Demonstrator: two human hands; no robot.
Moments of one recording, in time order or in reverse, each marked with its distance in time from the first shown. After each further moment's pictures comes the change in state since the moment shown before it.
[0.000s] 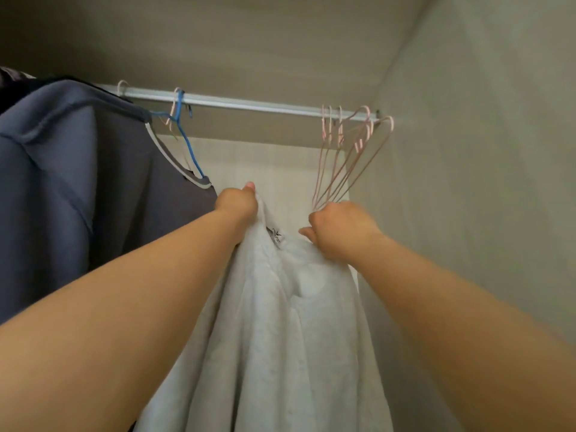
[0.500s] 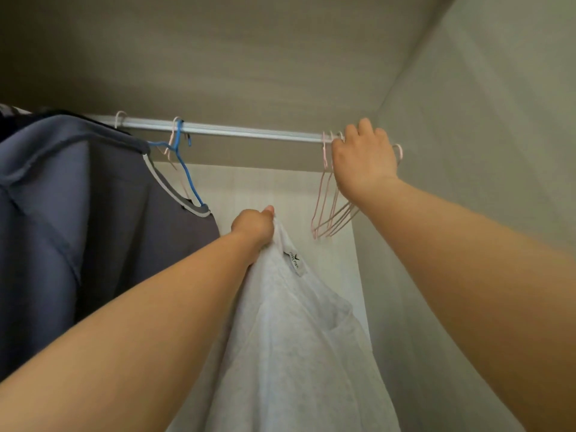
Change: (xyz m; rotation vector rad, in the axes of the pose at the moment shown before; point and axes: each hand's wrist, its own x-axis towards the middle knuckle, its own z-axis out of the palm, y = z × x) left_hand 0.029 0.010 0.020 0.195 -0.115 0.108; right_hand 0.071 0.054 -0.061 -0.293 0.271 0.302
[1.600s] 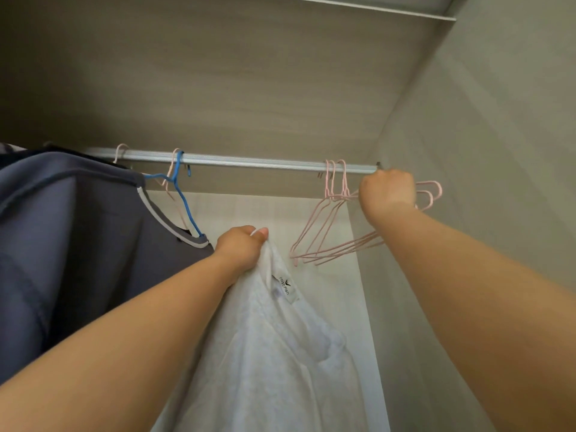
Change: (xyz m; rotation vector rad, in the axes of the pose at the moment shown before) left_hand 0.021 0.001 -0.020 0.110 0.049 0.207; right_hand 0.027 0.026 0.056 -0.041 -0.176 0.185
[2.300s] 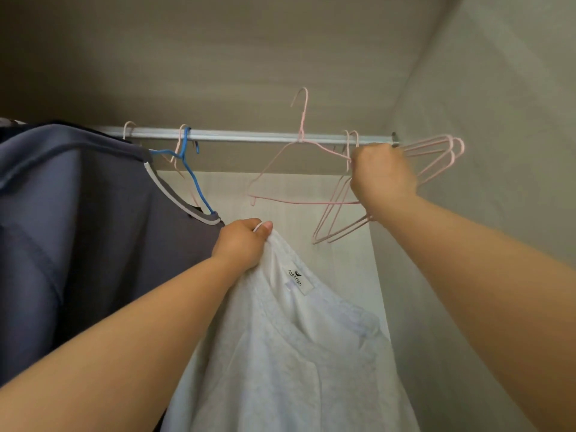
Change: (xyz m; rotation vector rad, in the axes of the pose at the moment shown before) left_hand -0.020 -0.025 0.004 0.055 0.023 0.002; right_hand -0.018 -0.023 -0.003 0.533 0.178 0.026
